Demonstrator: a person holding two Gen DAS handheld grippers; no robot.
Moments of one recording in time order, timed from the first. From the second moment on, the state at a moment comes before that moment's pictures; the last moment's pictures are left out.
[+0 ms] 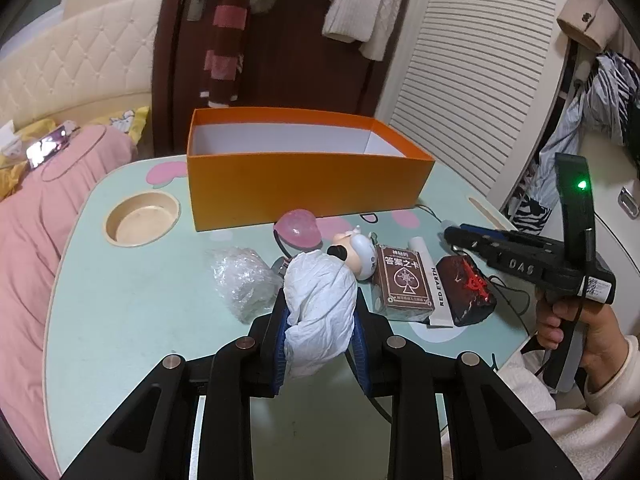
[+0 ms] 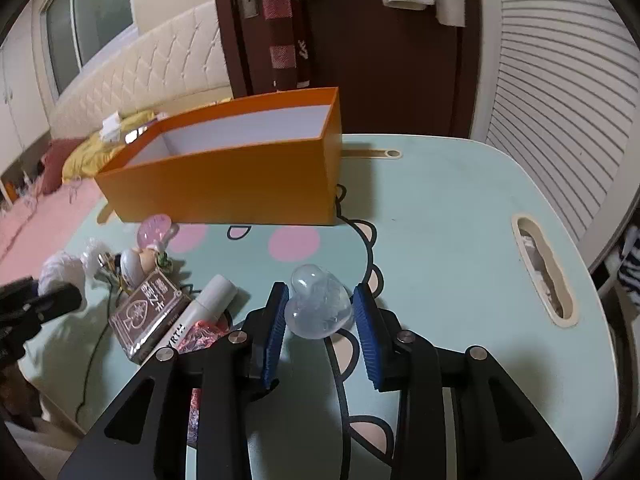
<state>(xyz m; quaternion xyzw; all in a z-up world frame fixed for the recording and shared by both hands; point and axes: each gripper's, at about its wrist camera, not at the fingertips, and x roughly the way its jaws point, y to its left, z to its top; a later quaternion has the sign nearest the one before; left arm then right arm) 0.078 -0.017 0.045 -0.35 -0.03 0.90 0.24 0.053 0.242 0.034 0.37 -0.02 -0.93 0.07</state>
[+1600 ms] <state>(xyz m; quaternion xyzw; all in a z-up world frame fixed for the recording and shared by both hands) -0.054 0.010 0.096 -0.33 -0.05 0.91 0.23 -0.042 0.202 0.101 0.33 -0.02 -0.93 0.13</state>
